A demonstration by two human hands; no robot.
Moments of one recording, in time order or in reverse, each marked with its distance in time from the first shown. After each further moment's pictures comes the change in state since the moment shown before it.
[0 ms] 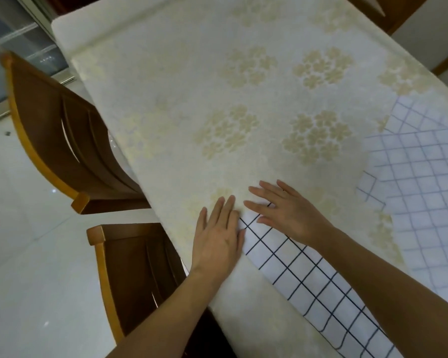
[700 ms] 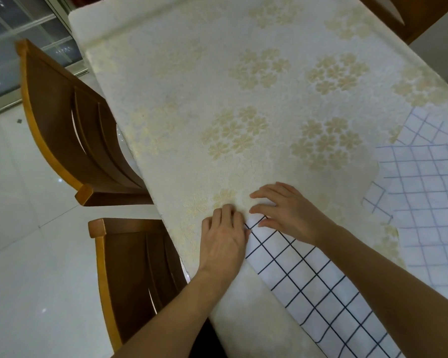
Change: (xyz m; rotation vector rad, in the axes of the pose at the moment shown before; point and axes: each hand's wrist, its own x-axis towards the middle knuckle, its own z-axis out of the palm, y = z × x) left_hand 0.007 0.017 0.001 0.009 0.114 -0.122; right_hand 0.018 0.010 -0.011 0.151 -0.040 -0.085
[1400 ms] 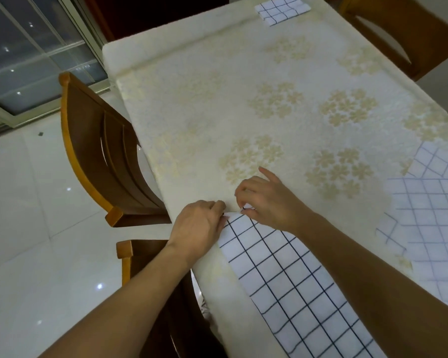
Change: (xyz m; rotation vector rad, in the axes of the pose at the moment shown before) left_hand 0.062 -0.094 -0.066 -0.071 -0.101 0.114; right_hand 0.111 -0.024 -0.048 -0.002 0.064 -0.013
